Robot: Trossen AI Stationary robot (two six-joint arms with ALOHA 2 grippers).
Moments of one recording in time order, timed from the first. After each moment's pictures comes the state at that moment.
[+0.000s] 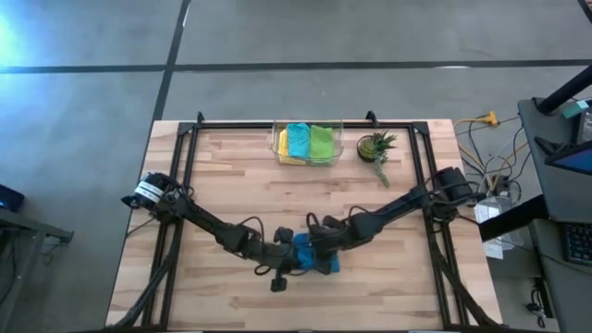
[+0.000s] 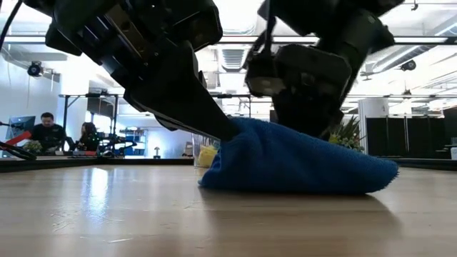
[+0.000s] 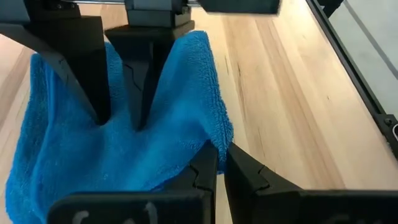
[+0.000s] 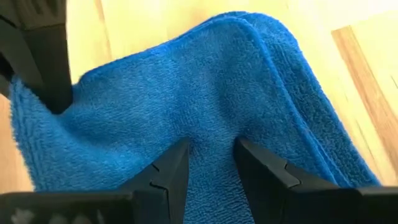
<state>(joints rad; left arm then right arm) -0.43 1.85 0.95 0.29 -0.14 -0.36 0.32 1.93 1.06 -0.14 0.06 0.62</state>
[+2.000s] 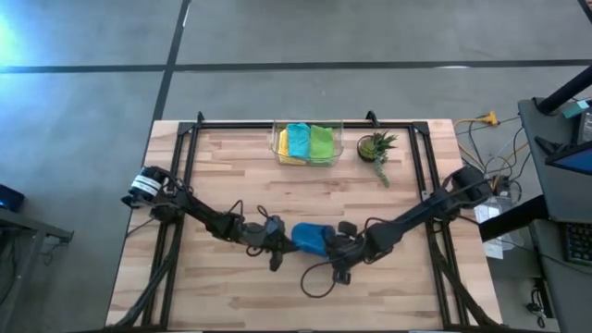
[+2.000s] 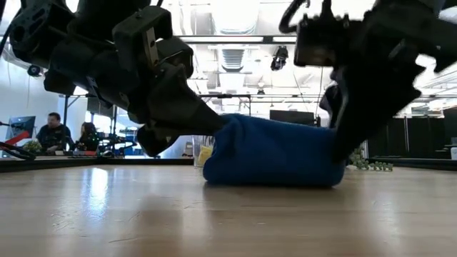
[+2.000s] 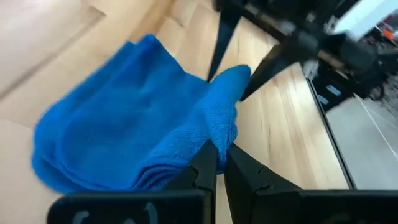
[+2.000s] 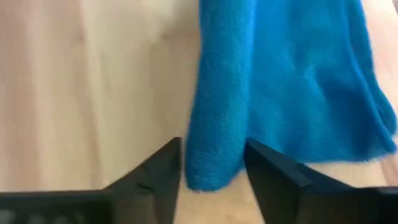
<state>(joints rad) -0.33 1.80 0.65 0.78 -0.18 -0.68 0.47 1.79 1.01 -0.34 0.21 0.63</state>
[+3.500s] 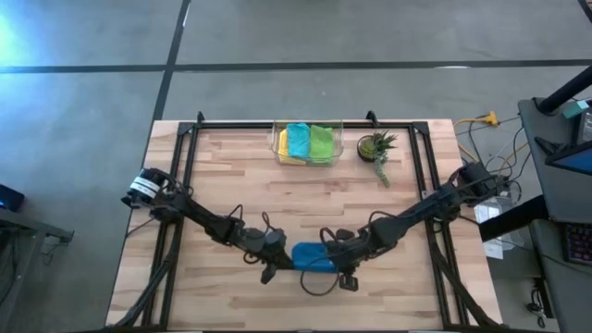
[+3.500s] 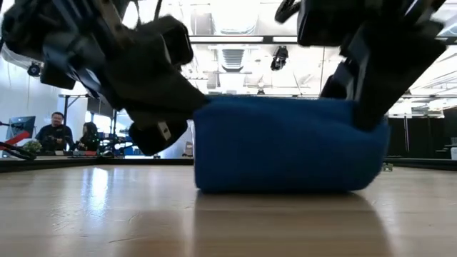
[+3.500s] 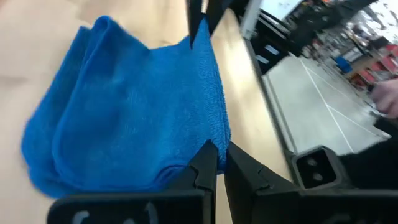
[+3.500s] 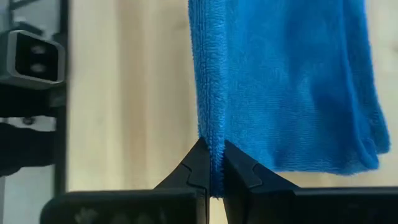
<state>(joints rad) -0.38 1.80 0.68 0.77 0.05 -0.67 0.46 1.72 1.01 -0.28 -0.08 0.59</state>
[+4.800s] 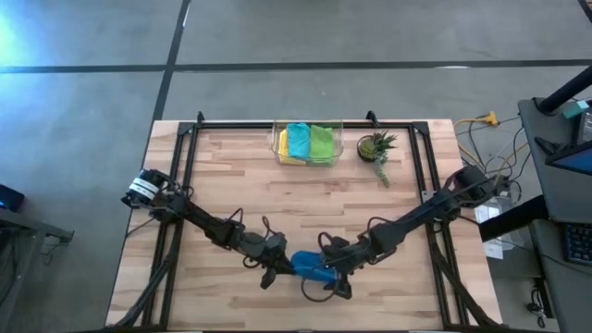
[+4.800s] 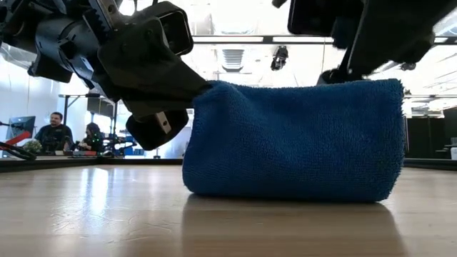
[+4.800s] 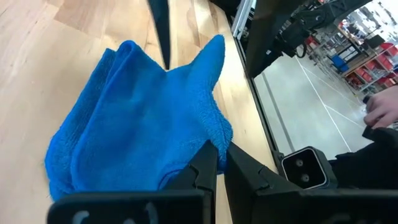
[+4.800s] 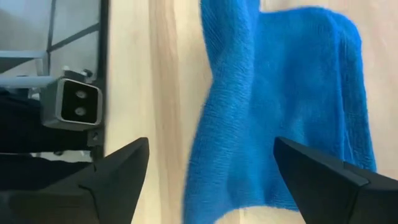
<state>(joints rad) -0.41 1.80 0.71 0.75 0.02 -0.67 0.49 1.76 1.00 -0.08 -0.04 0.70</state>
